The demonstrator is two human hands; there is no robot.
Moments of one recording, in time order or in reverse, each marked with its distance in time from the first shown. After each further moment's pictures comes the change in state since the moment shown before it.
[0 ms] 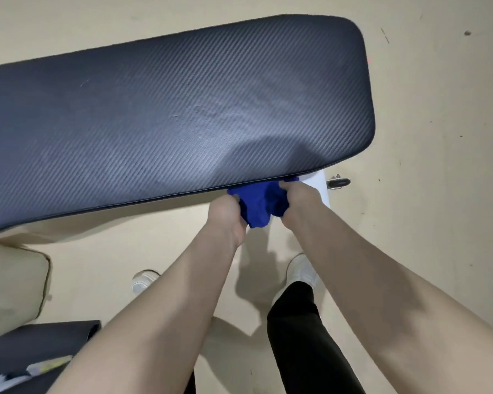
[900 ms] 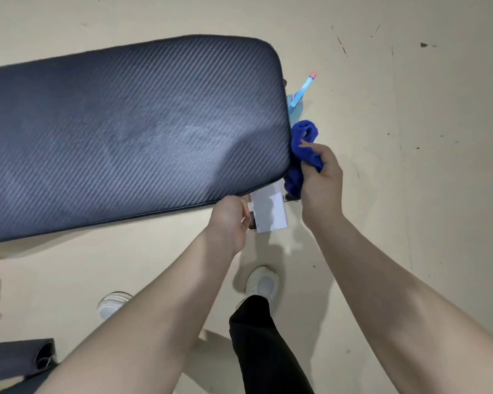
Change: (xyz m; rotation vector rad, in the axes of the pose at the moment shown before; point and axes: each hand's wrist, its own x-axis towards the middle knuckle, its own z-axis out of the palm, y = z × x) left_hand -0.026 -0.052 0.134 0.184 0.010 -0.009; right_hand 0.040 -0.108 -0.116 -0.113 -0.087 -0.784
